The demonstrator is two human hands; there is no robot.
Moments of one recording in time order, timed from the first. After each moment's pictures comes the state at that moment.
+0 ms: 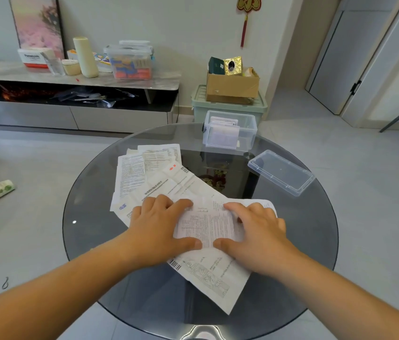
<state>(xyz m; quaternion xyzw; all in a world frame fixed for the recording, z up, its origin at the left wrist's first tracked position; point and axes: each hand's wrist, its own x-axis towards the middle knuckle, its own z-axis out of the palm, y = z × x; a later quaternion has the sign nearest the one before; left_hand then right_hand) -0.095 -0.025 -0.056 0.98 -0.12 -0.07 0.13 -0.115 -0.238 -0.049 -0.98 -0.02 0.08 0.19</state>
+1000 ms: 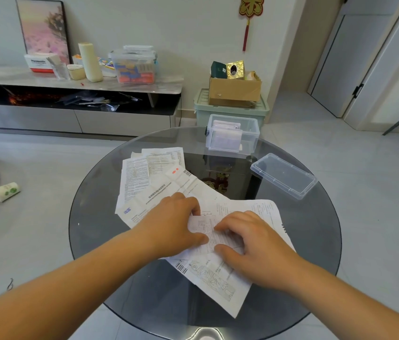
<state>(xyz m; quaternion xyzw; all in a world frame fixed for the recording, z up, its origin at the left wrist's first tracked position) -0.089 -0.041 -0.035 0.97 -0.14 -0.07 0.19 -0.122 -0.241 -0.052 -0.95 -0.19 0.04 0.23</state>
